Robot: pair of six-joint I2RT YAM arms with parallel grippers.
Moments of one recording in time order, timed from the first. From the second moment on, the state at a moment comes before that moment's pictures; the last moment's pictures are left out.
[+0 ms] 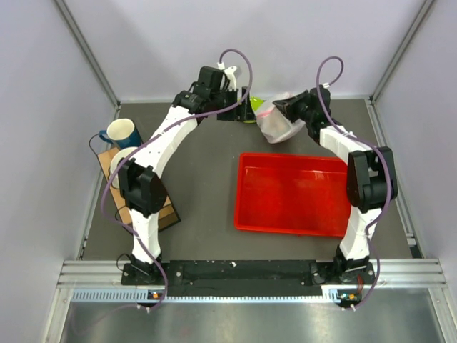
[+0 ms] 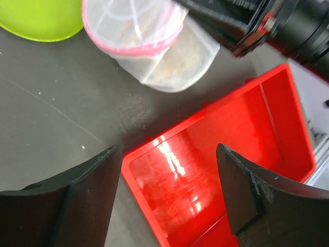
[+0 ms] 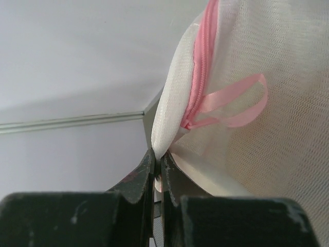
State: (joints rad) left arm -0.47 1.99 2.06 -0.68 0.36 -0.38; right arm 0.20 1.92 1.38 0.26 -0.25 1.27
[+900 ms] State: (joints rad) left arm -0.55 2.02 1.97 -0.57 0.18 -0.52; right arm 0.08 1.48 1.22 -0.21 -0.20 0.72
